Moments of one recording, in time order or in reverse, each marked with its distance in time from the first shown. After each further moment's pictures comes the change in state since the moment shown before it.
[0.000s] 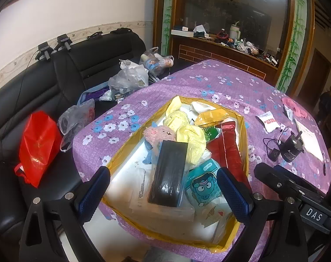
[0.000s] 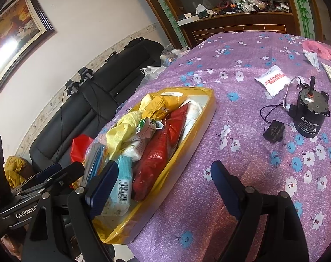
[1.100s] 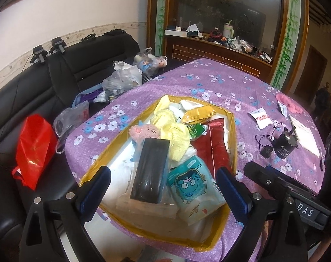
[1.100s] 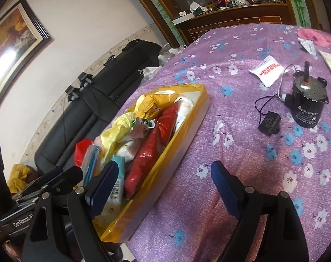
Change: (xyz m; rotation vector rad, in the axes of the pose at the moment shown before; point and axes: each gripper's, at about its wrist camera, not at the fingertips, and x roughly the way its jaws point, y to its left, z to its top) left arm -0.002 -0.017 -0.001 0.021 0.002 -0.025; right arm 0.001 -0.021 -0.005 0.053 0.006 0.020
